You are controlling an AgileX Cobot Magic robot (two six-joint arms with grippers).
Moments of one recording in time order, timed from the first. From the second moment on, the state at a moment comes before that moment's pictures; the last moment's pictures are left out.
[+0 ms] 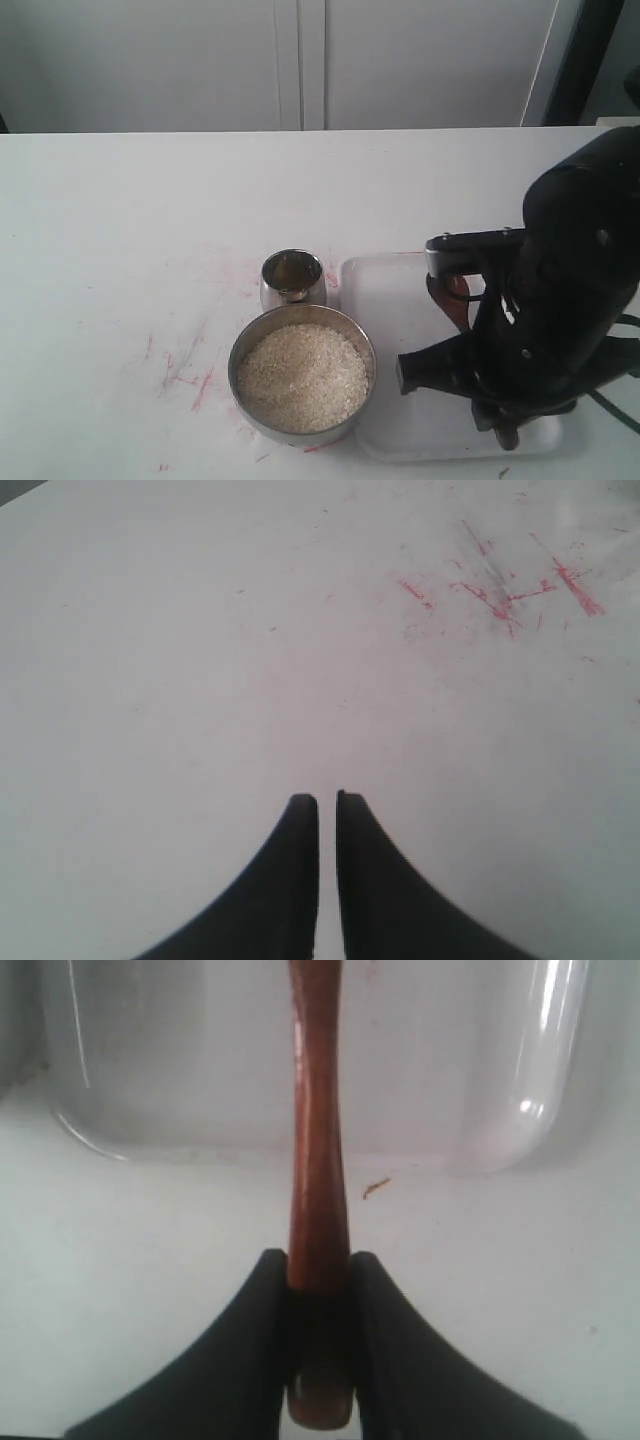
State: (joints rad) left arm -0.10 0.00 -0.02 0.00 0.39 0.24; right arm 0.52 1.41 -0.85 -0.05 1.00 0.59
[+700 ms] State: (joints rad) left arm -0.10 0.00 -0.02 0.00 0.39 0.24; right arm 0.44 1.76 -0.94 -0.04 0.77 0.63
